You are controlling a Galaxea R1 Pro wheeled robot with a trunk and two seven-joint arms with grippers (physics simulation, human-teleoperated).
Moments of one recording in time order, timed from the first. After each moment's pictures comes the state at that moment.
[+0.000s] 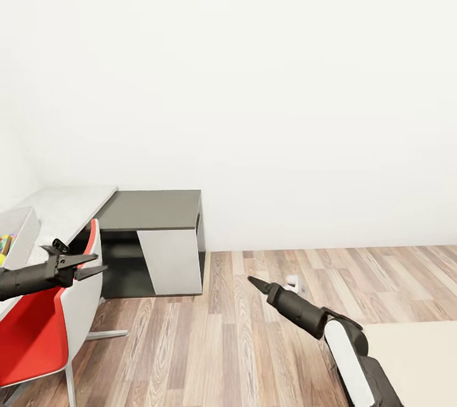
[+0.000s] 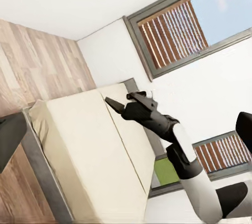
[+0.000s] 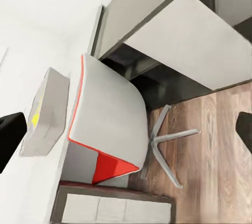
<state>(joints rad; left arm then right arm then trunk) -0.58 0.64 0.05 -0.92 0.47 1.02 -1.57 -0.25 0.05 -0.02 -1.41 -0.72 0.74 0.31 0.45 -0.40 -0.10</state>
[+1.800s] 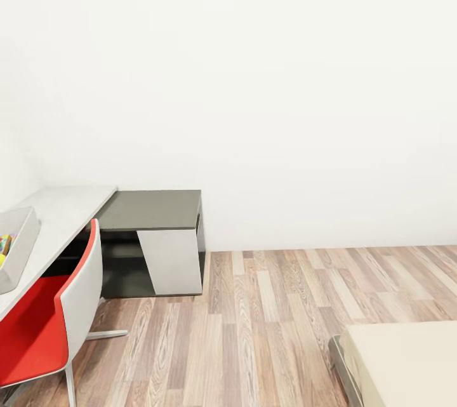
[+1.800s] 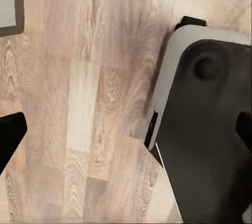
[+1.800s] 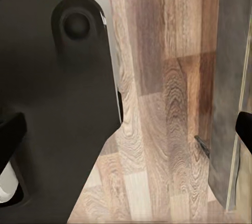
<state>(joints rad) -0.20 0.15 0.01 0.03 0.19 0.02 0.01 -0.09 -0.03 0.40 -0.02 -0.50 -0.05 -0.12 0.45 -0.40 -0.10</state>
